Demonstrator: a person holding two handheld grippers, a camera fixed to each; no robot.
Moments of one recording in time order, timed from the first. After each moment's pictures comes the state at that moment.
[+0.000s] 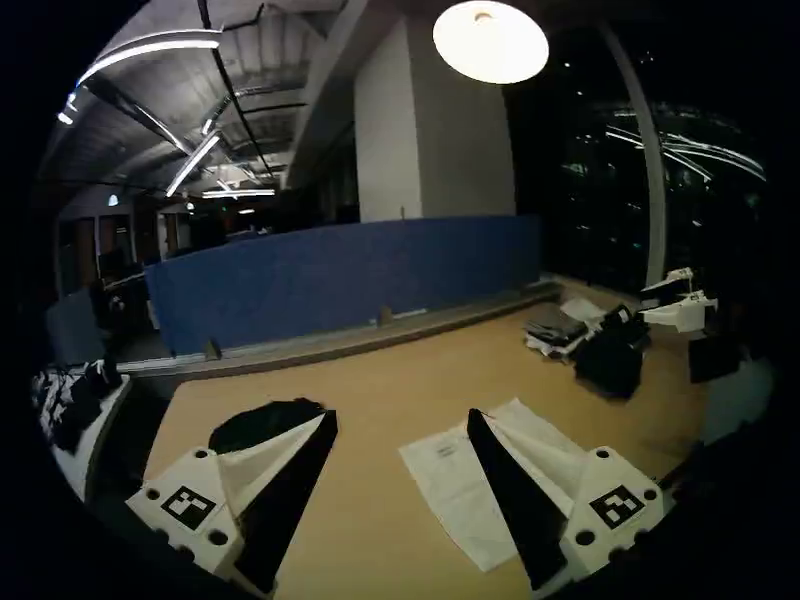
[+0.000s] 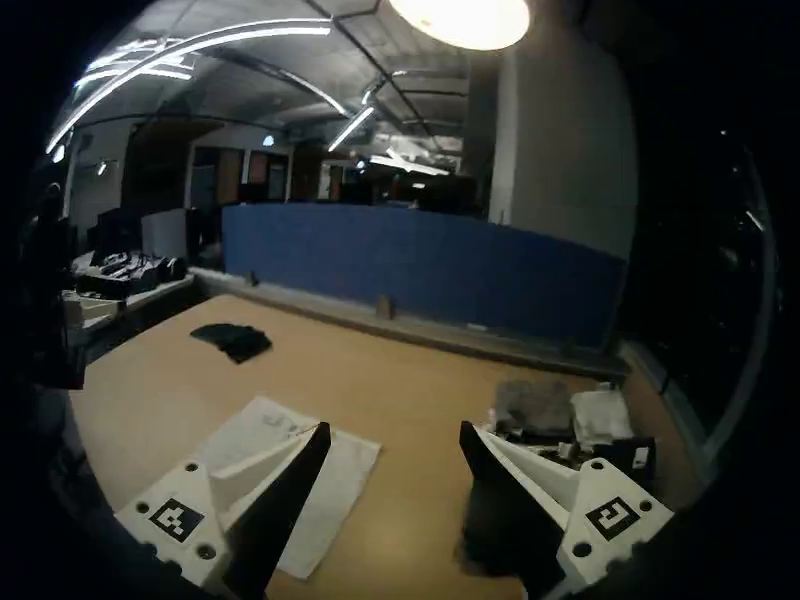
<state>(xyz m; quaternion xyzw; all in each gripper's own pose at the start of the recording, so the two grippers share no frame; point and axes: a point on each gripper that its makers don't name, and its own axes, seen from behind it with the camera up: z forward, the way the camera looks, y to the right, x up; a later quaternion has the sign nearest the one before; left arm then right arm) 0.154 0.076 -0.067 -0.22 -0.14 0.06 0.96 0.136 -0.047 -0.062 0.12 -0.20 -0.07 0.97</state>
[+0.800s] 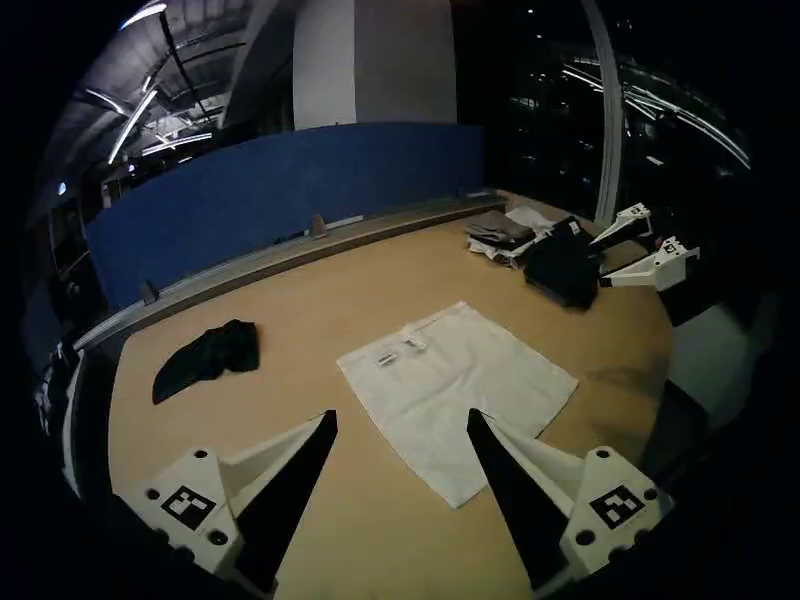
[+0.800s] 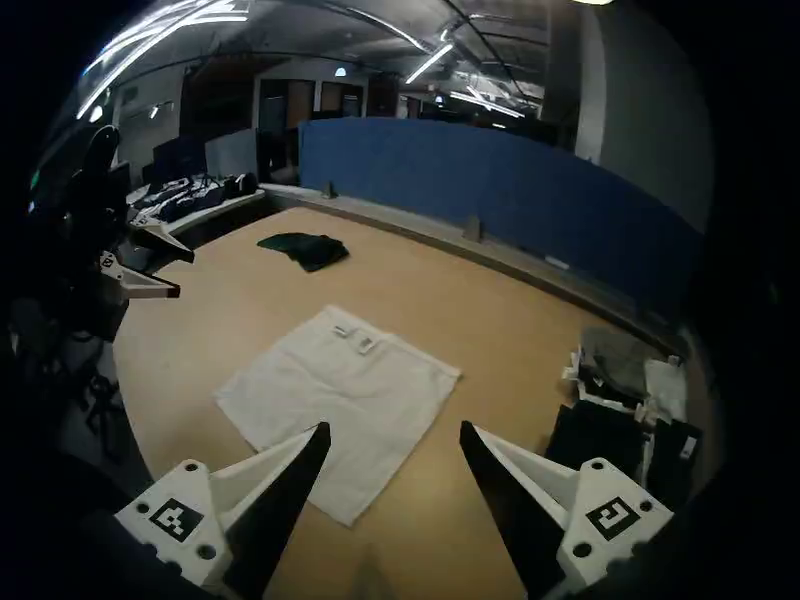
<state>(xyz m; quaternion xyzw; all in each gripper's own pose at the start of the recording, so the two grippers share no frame) 0.048 0.103 -0.102 -0.30 -0.26 0.10 0.91 0.057 -0.100 -0.103 0.22 -0.30 -0.11 0.92</state>
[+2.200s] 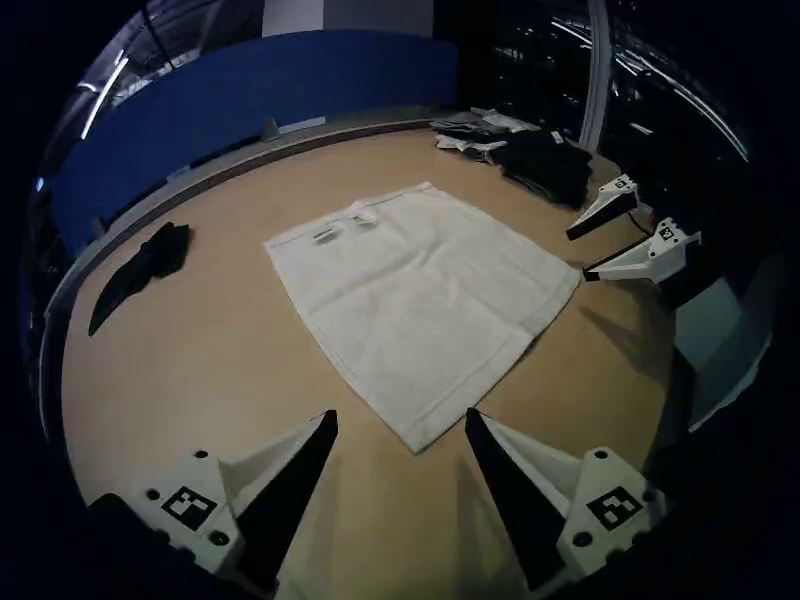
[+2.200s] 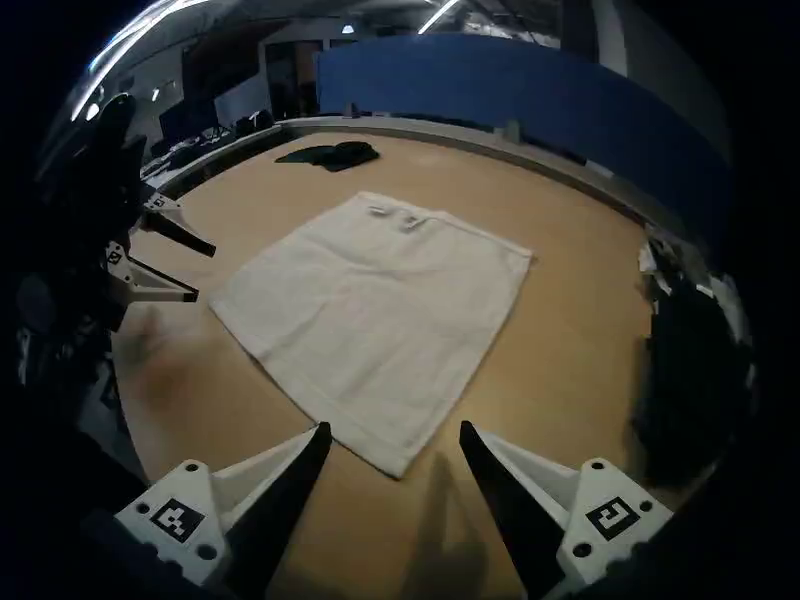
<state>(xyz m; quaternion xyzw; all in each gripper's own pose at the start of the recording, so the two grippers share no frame) -0.107 0.135 -0.148 -0.33 -0.36 0.13 0.86 -0.103 -0.127 -0.147 0.25 -0.40 -0.10 0.88</state>
